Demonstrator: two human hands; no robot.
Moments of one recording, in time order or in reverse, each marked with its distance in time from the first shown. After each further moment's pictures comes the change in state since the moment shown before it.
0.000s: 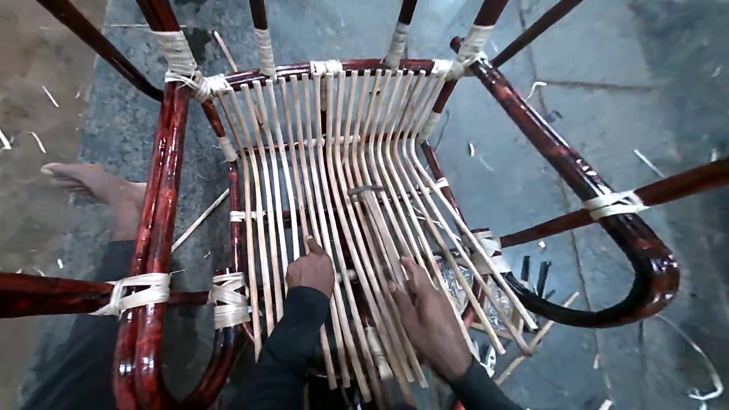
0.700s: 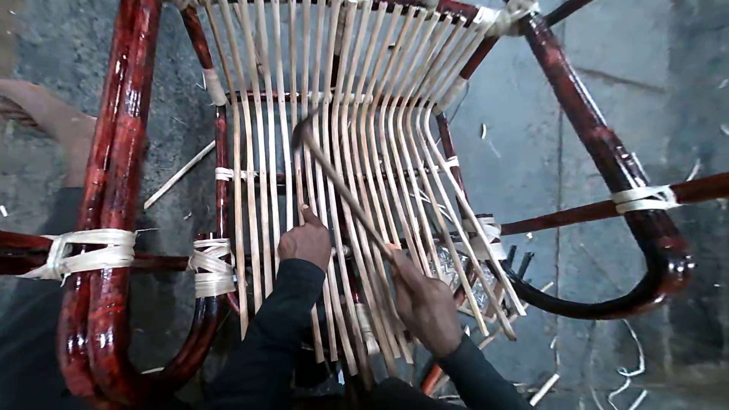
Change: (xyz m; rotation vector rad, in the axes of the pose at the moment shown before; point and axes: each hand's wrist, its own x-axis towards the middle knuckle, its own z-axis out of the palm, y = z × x) left_hand 0.003 0.000 0.004 -0.006 -0.038 0.000; right_hand -0.007 0.026 0.007 -0.218 0.096 -0.347
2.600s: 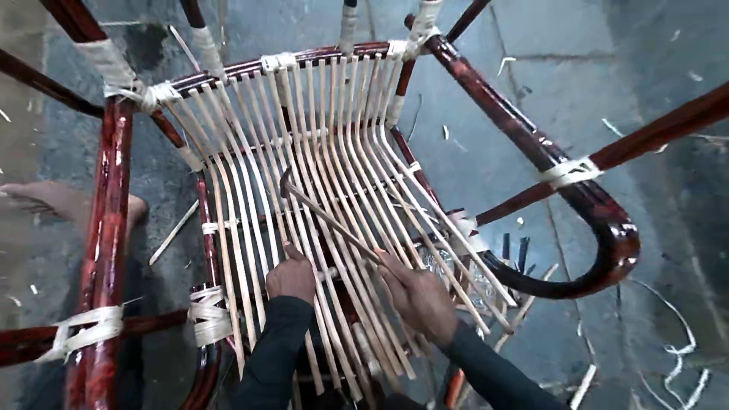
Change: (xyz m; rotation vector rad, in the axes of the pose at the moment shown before) left_hand -0.015 0.005 -0.002 0.118 0.053 -0.041; right_hand 0.019 0.008 -0.021 0.014 0.001 0.078
